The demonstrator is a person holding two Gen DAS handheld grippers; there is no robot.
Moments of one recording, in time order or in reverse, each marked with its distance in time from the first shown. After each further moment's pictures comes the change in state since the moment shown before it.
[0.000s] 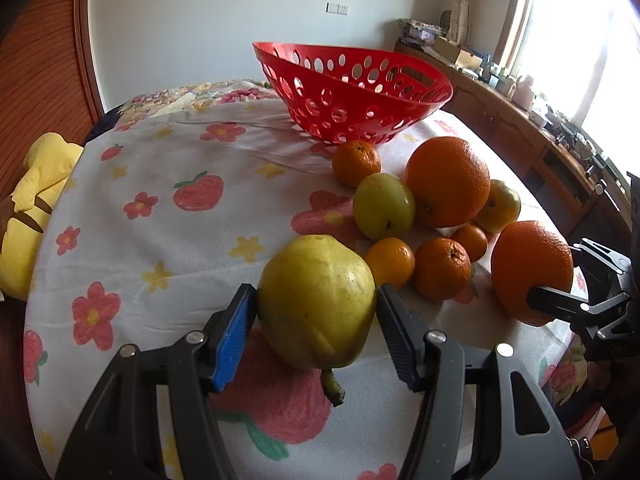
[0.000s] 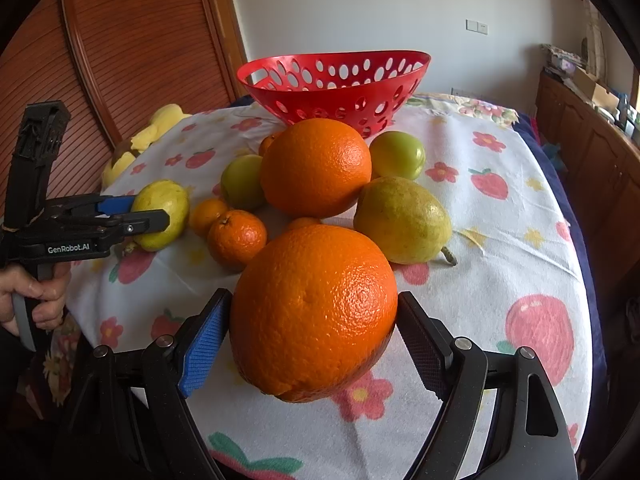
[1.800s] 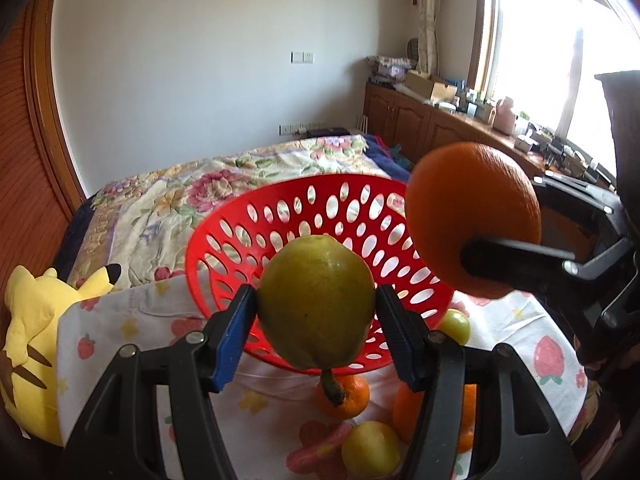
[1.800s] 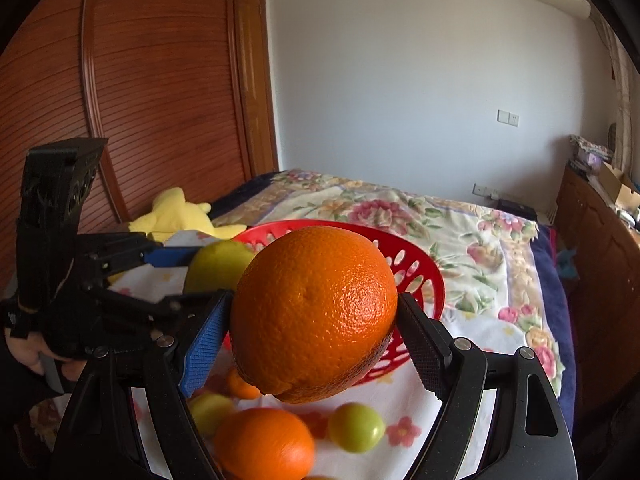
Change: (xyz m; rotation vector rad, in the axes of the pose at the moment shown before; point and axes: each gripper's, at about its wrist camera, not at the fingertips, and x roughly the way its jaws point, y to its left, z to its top) left arm 0.042 -0.025 0.180 0.145 -0.142 -0.023; right arm 0.011 -0.032 0.183 -0.165 -0.245 0.048
